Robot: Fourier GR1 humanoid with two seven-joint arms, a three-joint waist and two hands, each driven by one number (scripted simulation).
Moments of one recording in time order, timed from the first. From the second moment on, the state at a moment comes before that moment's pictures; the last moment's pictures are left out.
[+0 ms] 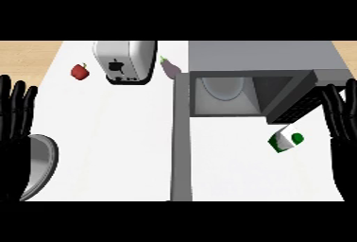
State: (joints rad) left arm 0.02 0.12 0.04 -2.10 -0.02 0.04 -0.04; right arm 0.03 -0.10 -0.01 -2.10 0.01 -0.01 -0.02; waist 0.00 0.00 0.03
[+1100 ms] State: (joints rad) left arm 0.17 0.14 0.17 -2.09 0.27 -0.17 0.04; right arm 0.20 -0.13 -0.02 -2.01 -0.31 0.35 -0.12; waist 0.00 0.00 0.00
